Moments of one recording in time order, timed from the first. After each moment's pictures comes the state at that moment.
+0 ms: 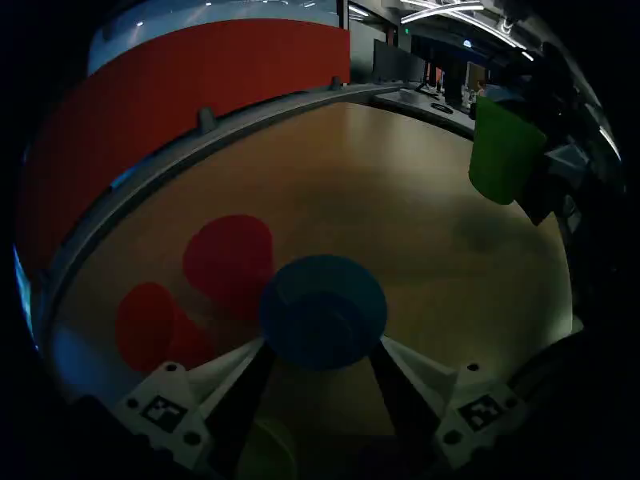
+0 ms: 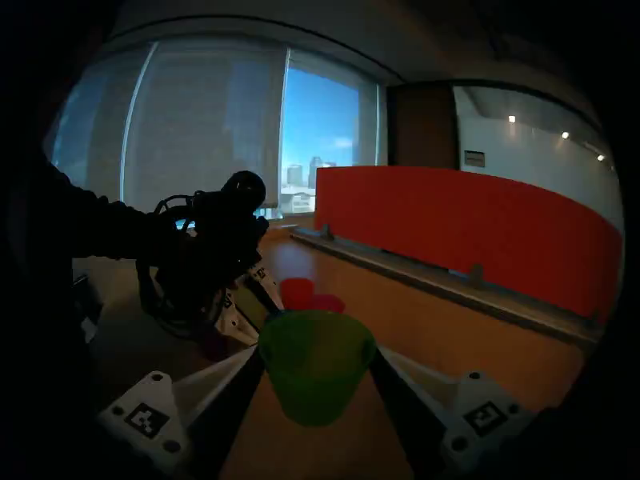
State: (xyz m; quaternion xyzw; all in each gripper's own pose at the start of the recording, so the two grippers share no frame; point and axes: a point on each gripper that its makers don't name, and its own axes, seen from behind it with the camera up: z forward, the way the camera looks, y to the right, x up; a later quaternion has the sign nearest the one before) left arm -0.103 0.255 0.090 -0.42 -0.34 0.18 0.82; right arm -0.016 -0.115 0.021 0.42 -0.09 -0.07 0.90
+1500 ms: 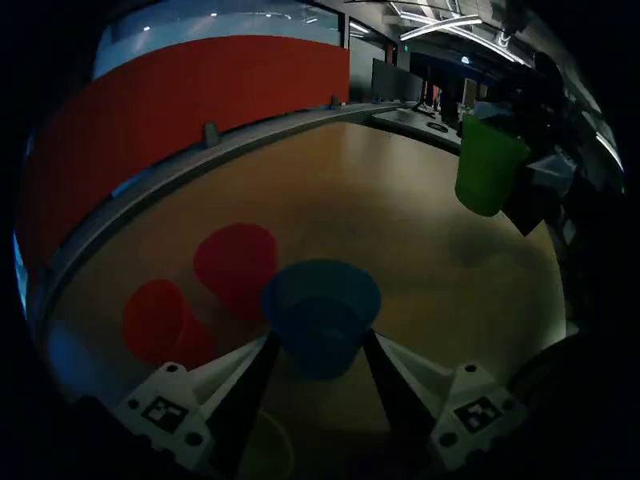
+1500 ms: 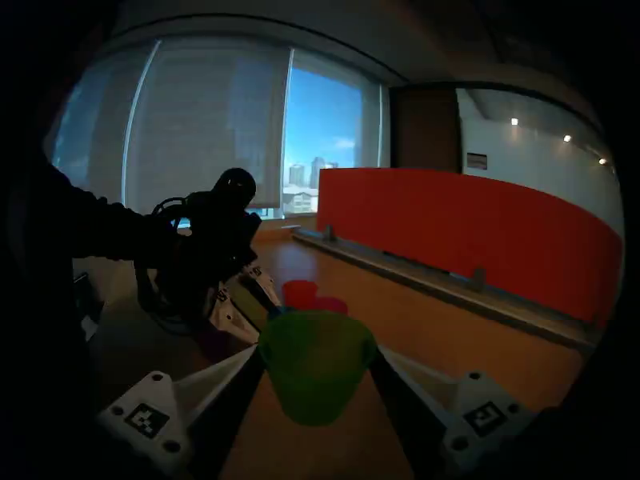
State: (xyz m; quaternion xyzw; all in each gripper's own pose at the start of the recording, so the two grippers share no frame) left arm -0.086 0.248 0.085 -0.43 -0.31 0.15 0.84; right arm -0.011 -0.121 0.019 0.42 -0.09 -0.08 0.90
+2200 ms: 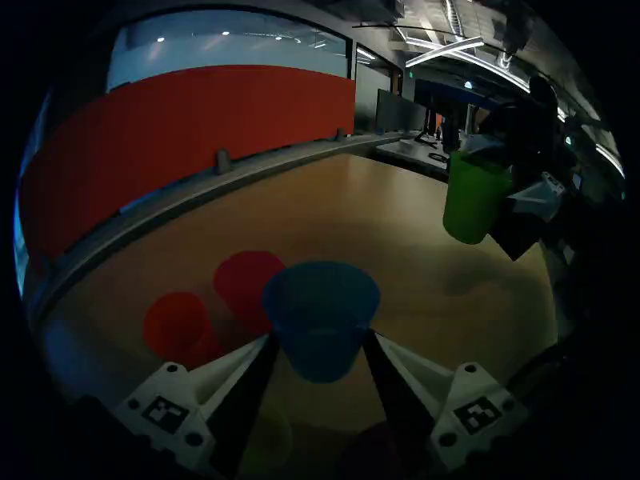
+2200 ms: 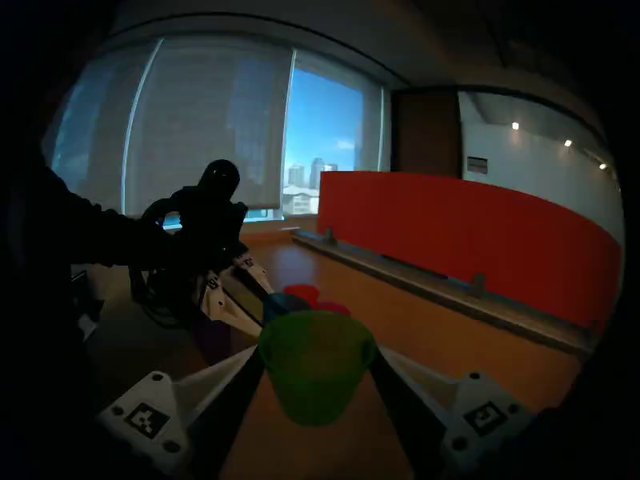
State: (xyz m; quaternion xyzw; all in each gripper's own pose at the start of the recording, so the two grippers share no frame) left arm -0.048 0.243 0.078 -0.42 -0.26 0.11 0.86; right arm -0.002 -0.128 0.017 0.42 -0.08 -0.08 0.90
